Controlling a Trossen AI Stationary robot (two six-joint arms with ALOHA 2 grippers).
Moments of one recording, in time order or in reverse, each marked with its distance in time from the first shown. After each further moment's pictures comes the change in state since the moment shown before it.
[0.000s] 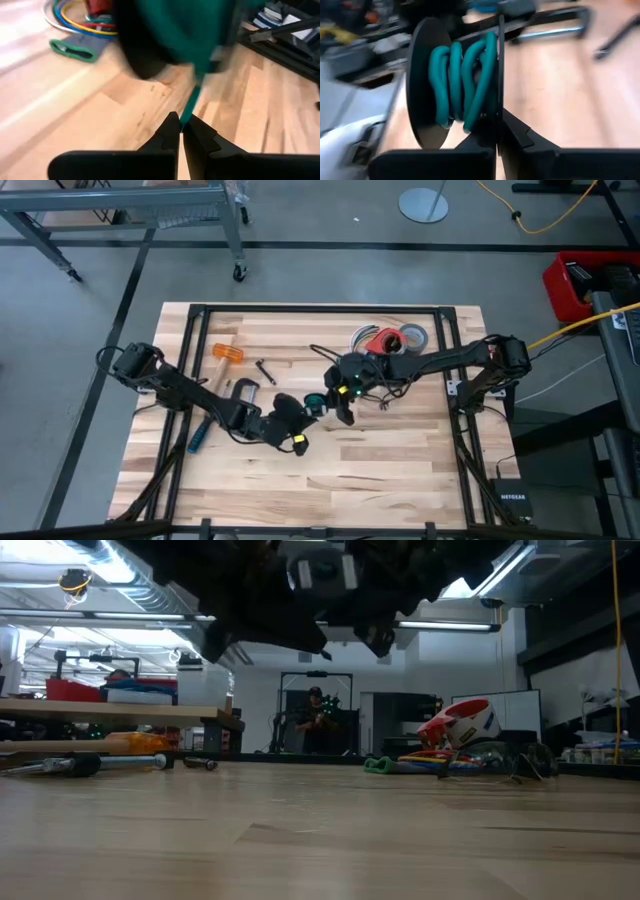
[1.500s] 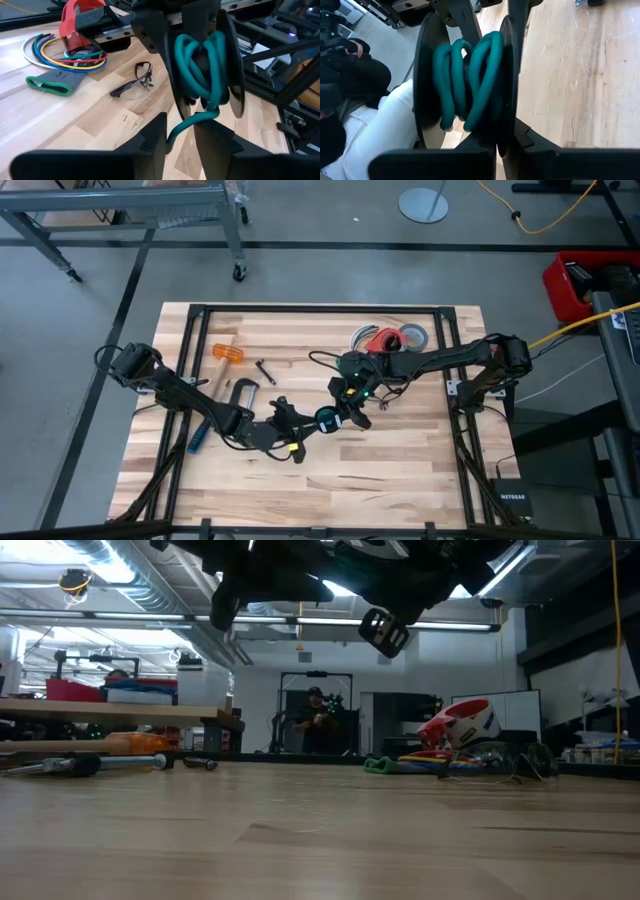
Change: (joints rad) left arm -0.039 -0.020 -0.003 0.218 -0.083 0.134; right arm -0.004 -0.003 0.000 -0.104 -0.332 -0.063
